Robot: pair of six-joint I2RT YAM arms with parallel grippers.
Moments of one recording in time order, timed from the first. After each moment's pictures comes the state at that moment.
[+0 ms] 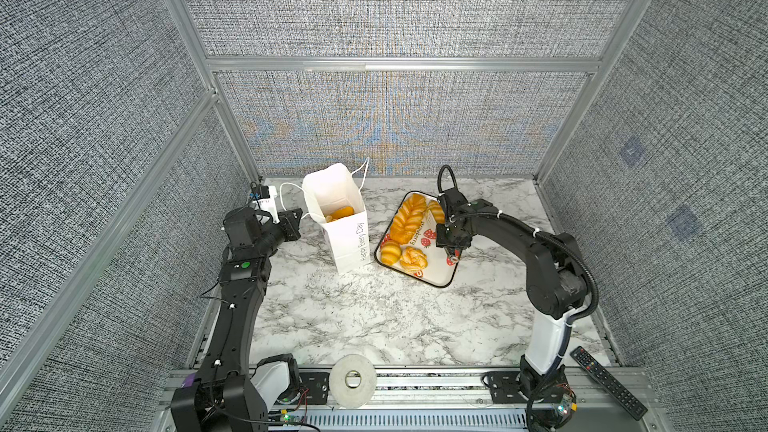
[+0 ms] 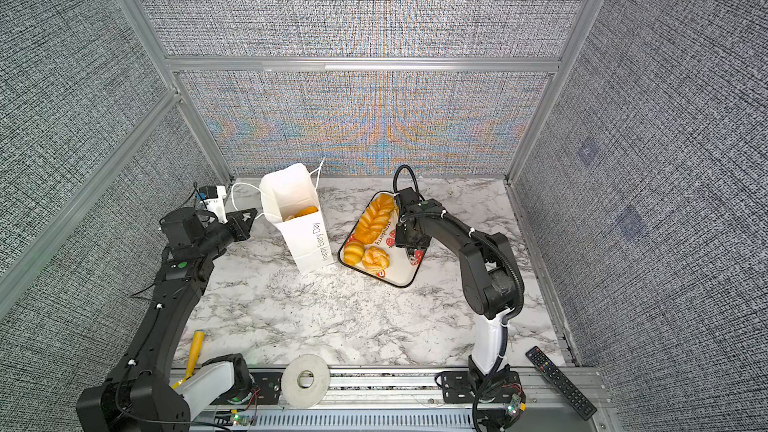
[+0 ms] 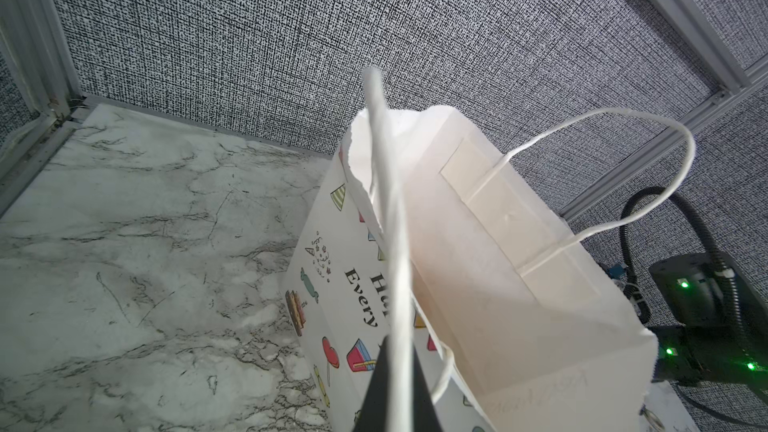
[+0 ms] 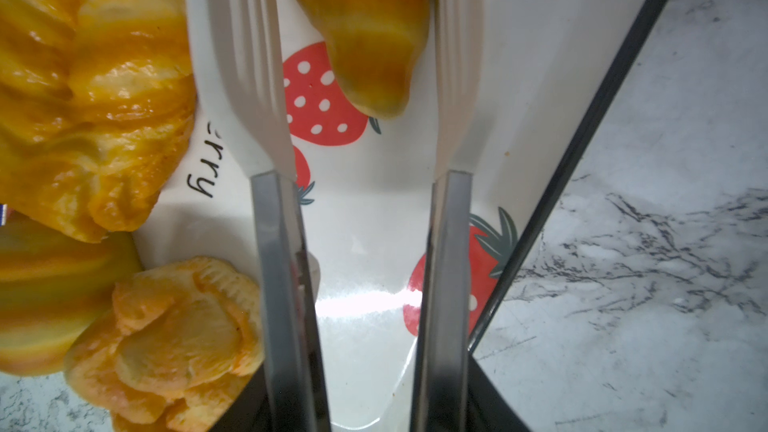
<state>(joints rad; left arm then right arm) 0.14 1.08 0.83 -0.10 0.55 -0.31 0.43 1.93 1.48 -0.83 0.05 0.48</state>
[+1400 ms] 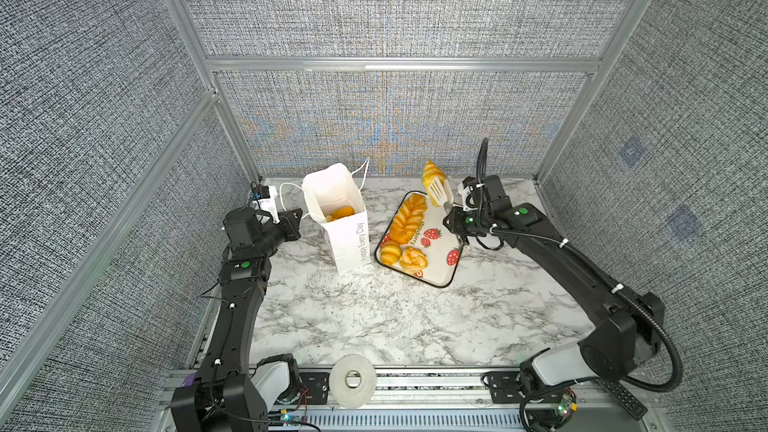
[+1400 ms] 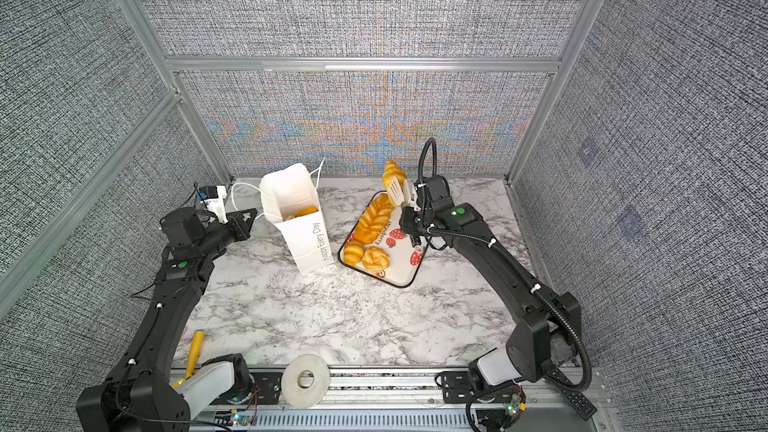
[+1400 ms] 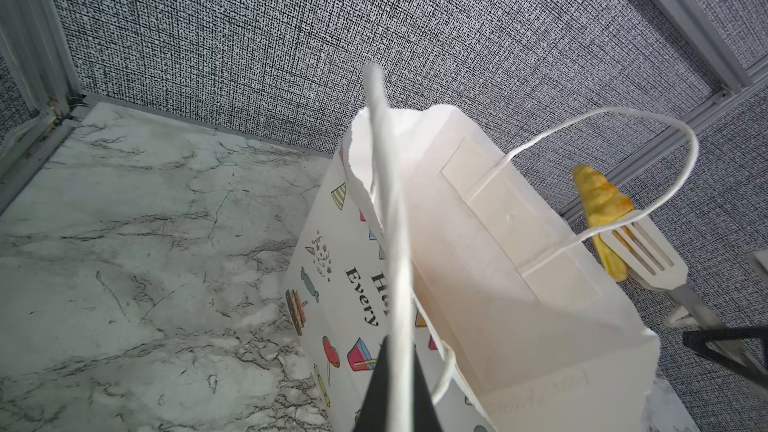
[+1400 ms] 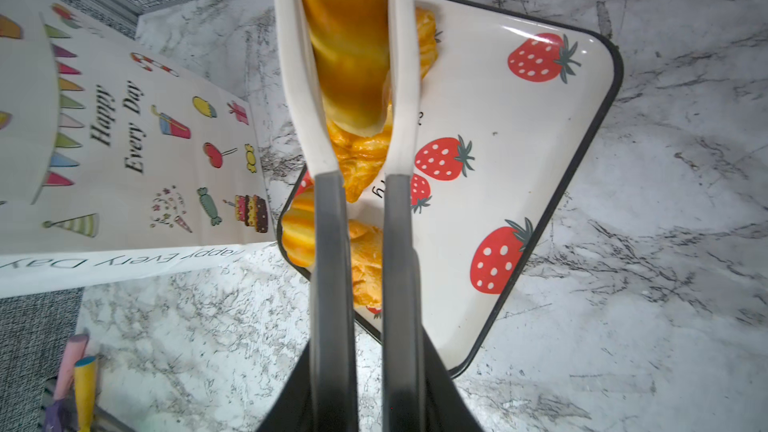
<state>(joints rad) 0.14 1.08 0.83 -0.10 0.55 -0.31 0.45 1.46 1.38 -0.74 -0.08 0.48</state>
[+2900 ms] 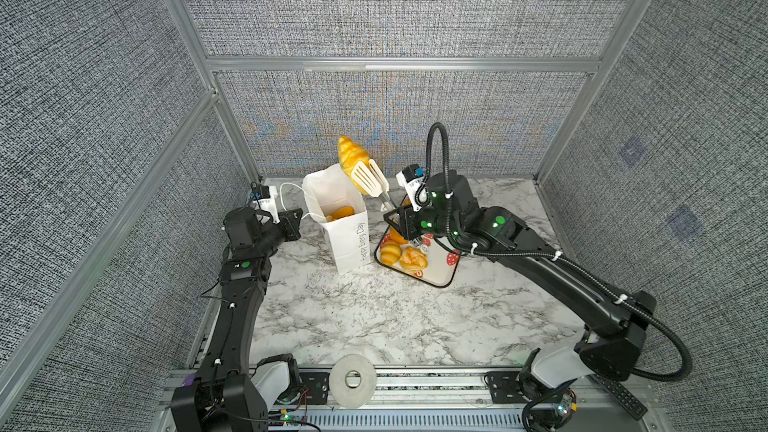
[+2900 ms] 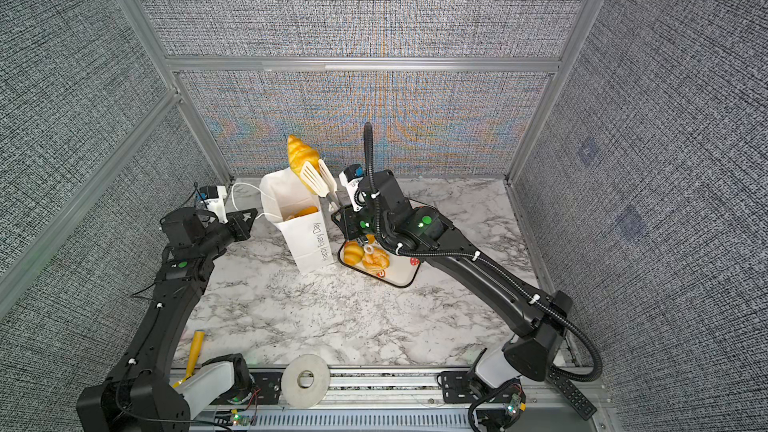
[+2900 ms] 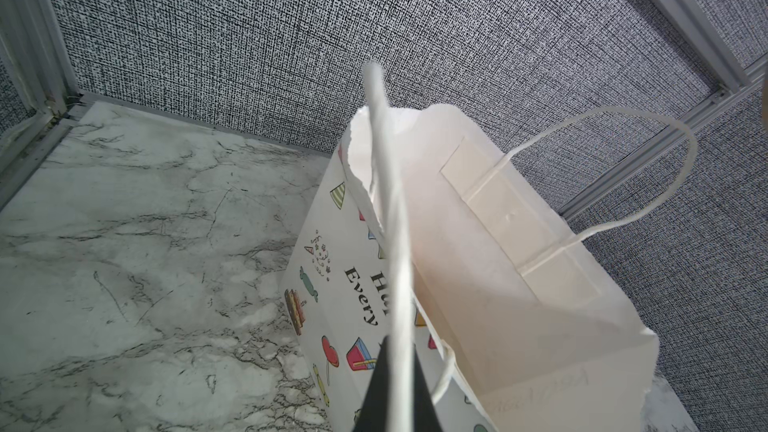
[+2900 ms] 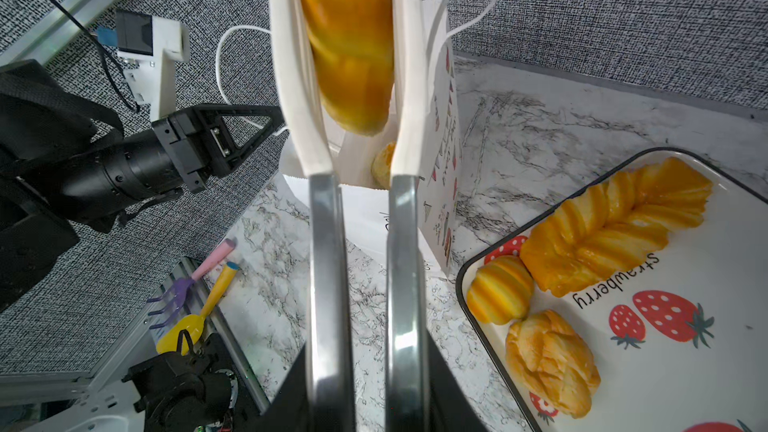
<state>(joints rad) 0.14 1.08 0.83 -0.10 0.55 -0.31 0.86 1.53 1.66 -0.63 -0.06 0.37</state>
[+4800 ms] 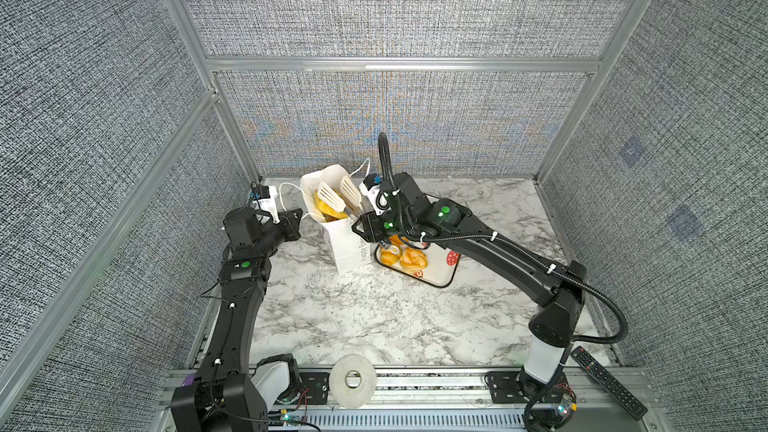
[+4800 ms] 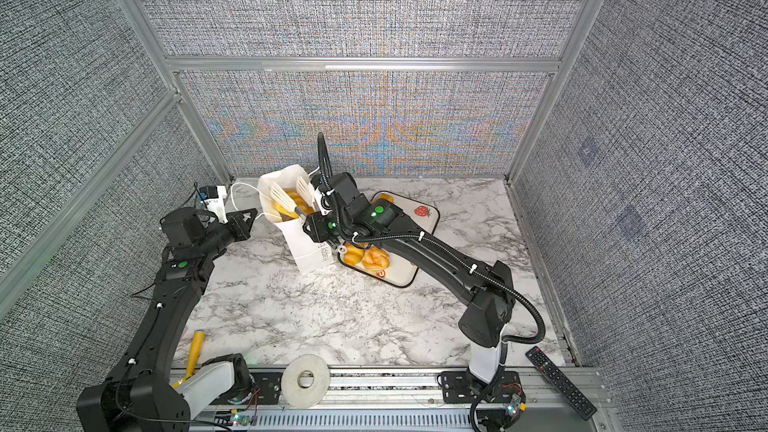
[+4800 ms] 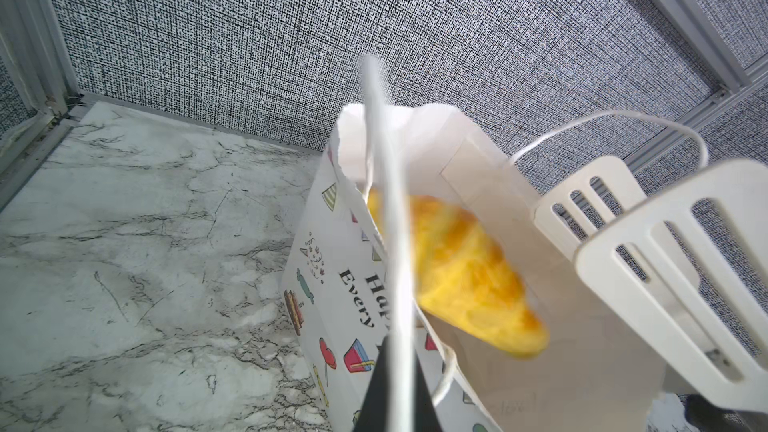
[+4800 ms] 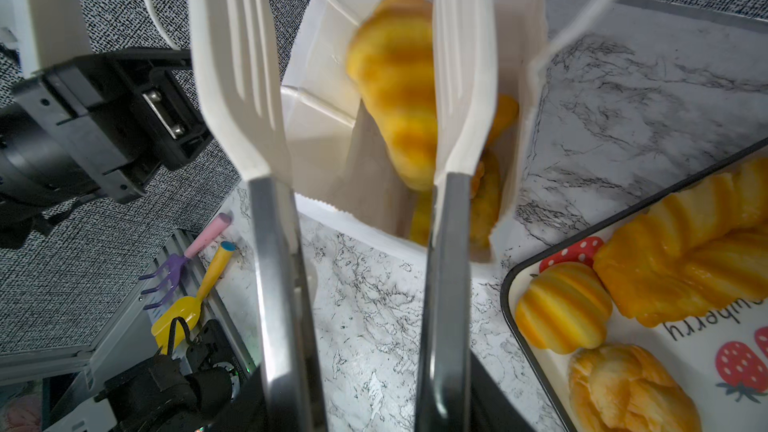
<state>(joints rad) 0.14 1.08 0.83 -0.10 0.55 -0.31 0.90 1.83 1.87 -0.69 -0.11 0.39</state>
